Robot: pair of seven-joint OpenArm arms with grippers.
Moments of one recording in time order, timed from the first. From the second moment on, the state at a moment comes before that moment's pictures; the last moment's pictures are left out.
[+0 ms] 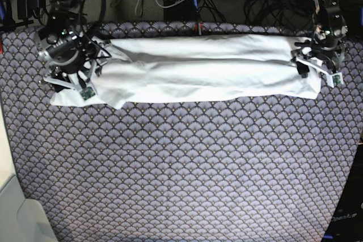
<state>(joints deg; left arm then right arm) 16.3 -14.6 -20.9 87.6 -15.1 -0.8 31.4 -13.3 0.4 14.6 113.6 -13.7 40.2 -56.5</state>
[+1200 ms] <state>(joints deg) 19.0 -12.1 -12.8 107.5 -15.2 -0.8 32.5 -12.3 0.4 14.9 104.5 -13.8 40.2 -52.8</state>
